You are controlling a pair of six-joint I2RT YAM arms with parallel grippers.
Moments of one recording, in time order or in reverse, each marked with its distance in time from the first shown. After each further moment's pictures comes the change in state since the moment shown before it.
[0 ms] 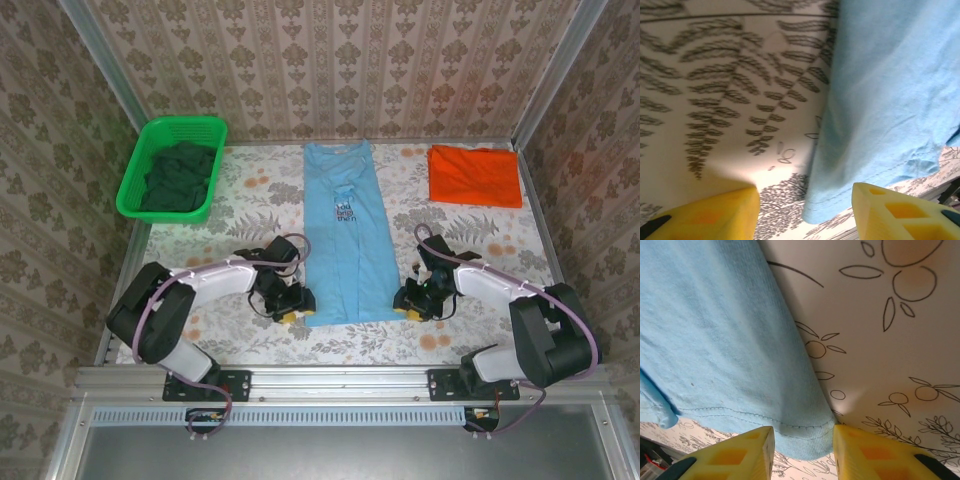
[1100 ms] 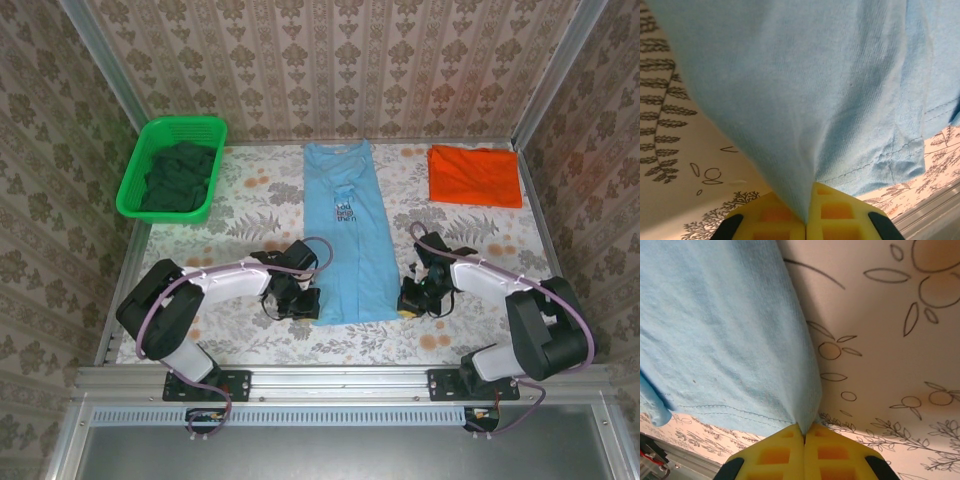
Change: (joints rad) left arm -0.116 0.034 0.053 0.003 -0.079 0.121; right arm 0.022 0.024 0.030 -0.031 -0.003 -0.031
